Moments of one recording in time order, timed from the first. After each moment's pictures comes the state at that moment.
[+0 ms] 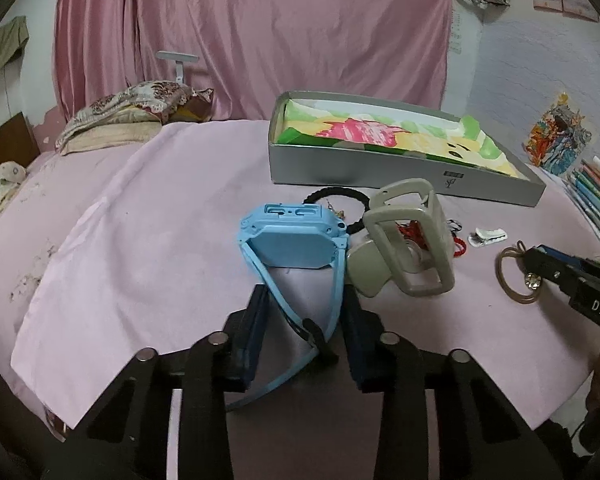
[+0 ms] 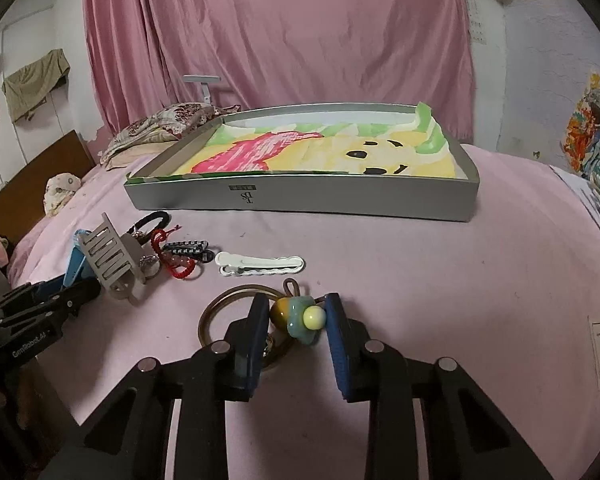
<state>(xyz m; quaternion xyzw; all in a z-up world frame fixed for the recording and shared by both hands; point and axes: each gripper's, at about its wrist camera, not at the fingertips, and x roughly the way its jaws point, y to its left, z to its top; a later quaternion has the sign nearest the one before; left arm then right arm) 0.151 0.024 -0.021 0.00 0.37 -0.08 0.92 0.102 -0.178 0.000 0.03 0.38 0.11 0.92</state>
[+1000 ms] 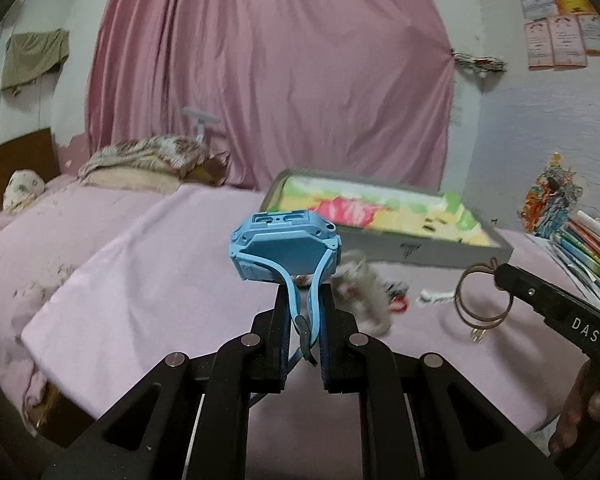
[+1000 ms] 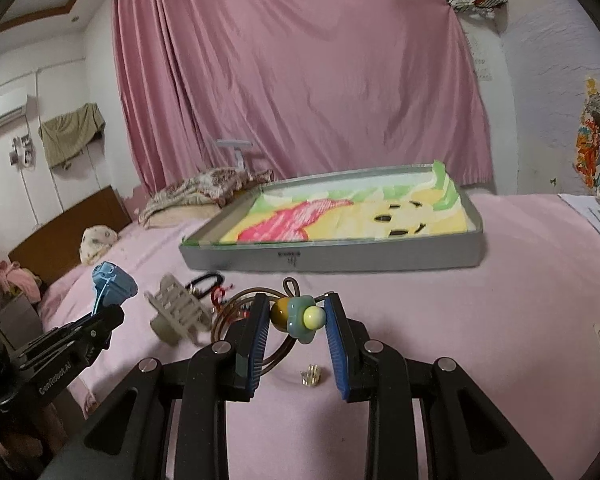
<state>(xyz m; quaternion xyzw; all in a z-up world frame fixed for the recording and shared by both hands) 0.092 -0.004 0.016 -0.04 0.23 -0.05 0.97 0.073 -0.182 0.030 0.08 0.26 0.16 0.95</state>
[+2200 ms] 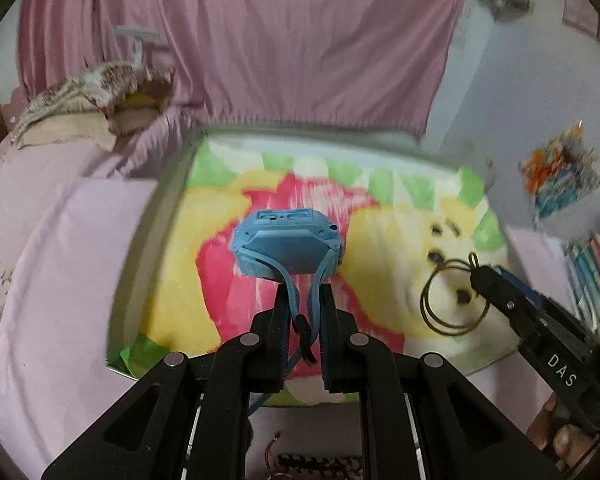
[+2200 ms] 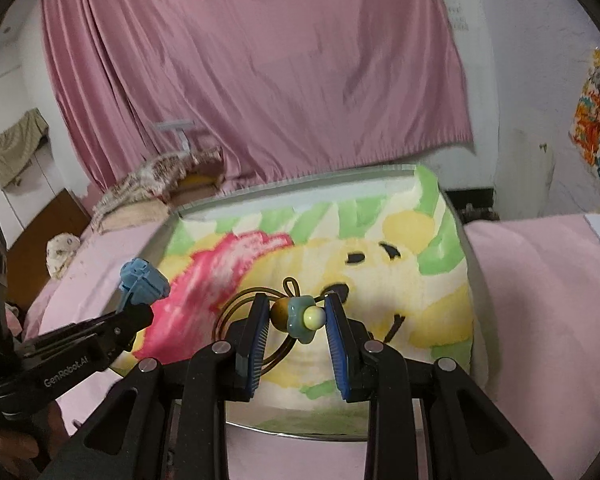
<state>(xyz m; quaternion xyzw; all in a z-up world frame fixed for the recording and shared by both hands) 0.333 -0.060 0.029 -0.03 0.45 -0.11 0.88 0.248 -0.212 0.036 0.11 0.37 0.10 0.92</state>
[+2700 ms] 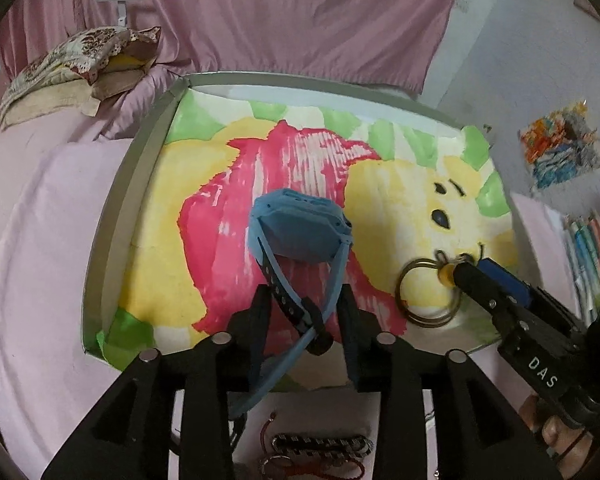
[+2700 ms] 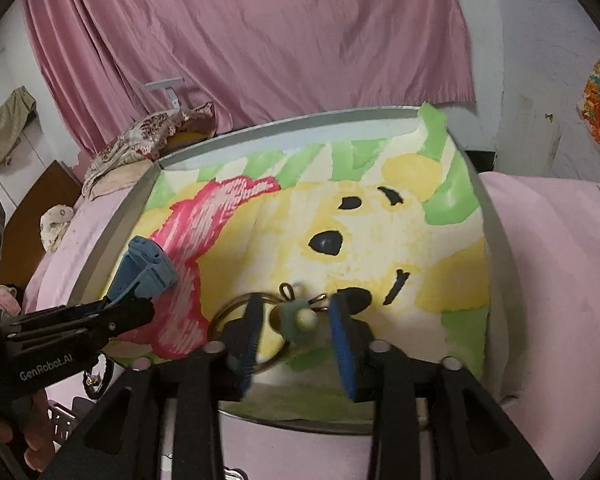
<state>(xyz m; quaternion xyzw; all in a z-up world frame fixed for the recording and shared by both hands) 0.338 -0.053 0.017 -0.04 0.51 -0.13 0.85 0.252 -0.214 0.013 0.10 0.44 0.10 0.89</state>
